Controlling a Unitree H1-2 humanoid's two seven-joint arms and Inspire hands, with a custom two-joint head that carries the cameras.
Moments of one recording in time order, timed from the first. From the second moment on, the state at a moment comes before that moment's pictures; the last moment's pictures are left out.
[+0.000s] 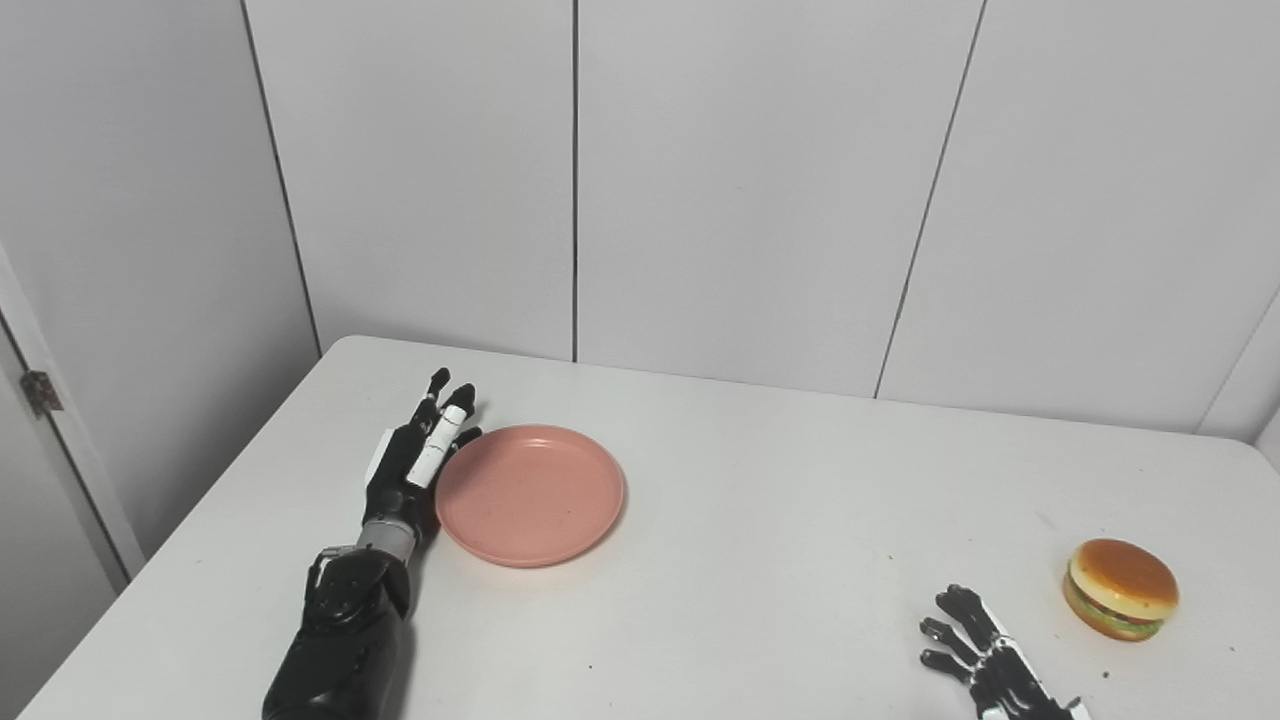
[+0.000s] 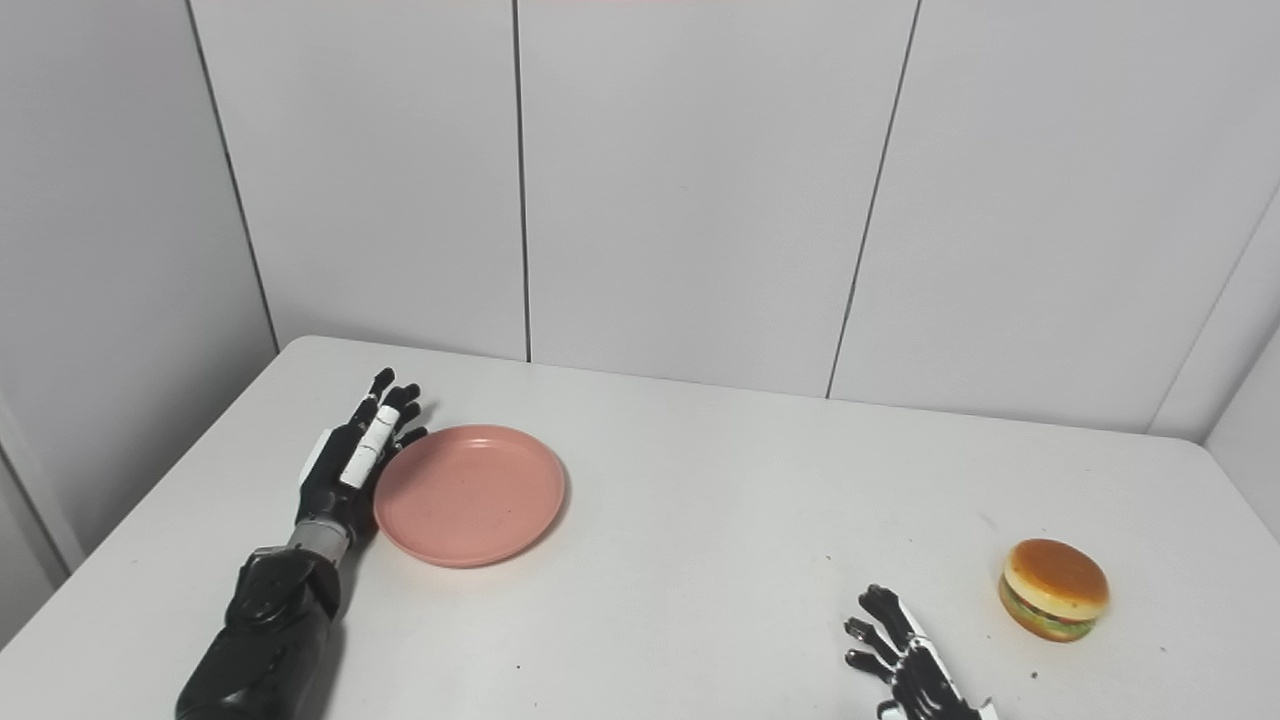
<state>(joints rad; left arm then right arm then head) -0.51 0.25 0.23 0.76 -0.28 -0.27 -0.14 0.00 -0.15 0.02 0.09 0.04 -0.38 0.26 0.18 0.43</state>
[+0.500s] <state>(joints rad) -0.50 0.22 0.21 0.74 -0.25 -0.25 -0.13 0.00 -0.15 0.02 0.09 0.04 -0.38 0.25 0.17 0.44</state>
